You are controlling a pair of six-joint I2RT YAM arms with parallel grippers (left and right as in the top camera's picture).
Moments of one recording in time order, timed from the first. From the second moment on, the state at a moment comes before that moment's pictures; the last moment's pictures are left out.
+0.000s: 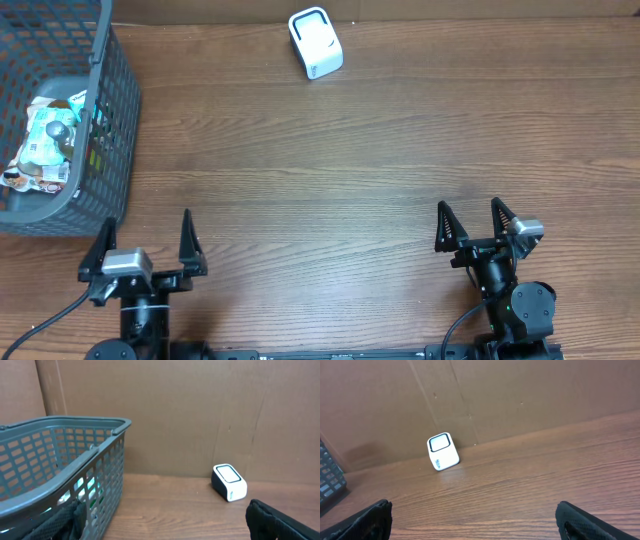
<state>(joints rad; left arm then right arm) 0.01 0.05 0.51 -0.41 -0.08 -0.04 0.12 0.01 0.02 -0.03 -0.04 0.31</state>
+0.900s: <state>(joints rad) 0.01 0.90 1.25 -0.97 0.15 -0.04 0.12 0.01 0.02 -0.03 -0.04 0.31</state>
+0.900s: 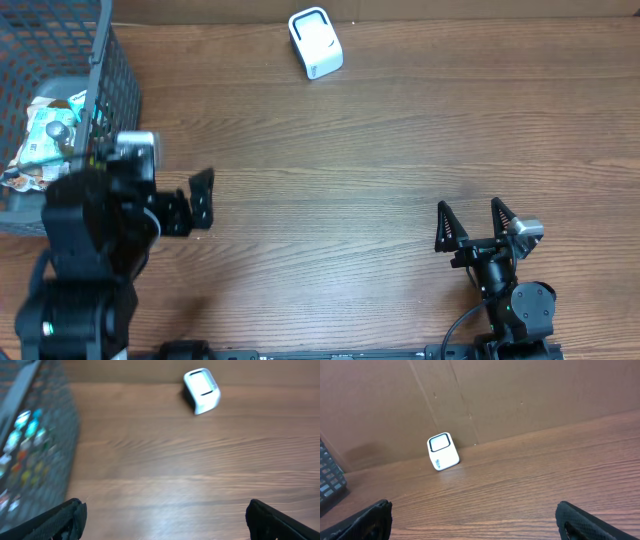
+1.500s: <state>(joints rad) 0.01 0.99 1.28 -0.81 0.31 -0.05 0.12 0.01 0.02 -0.03 -0.04 0.31</state>
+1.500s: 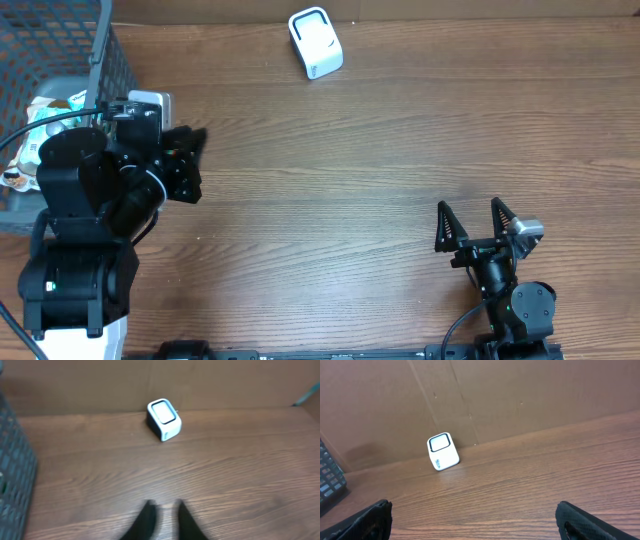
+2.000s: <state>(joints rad) 0.03 1.26 1.50 -0.99 0.11 -0.16 0.12 0.01 0.02 -0.03 -0.04 0.31</state>
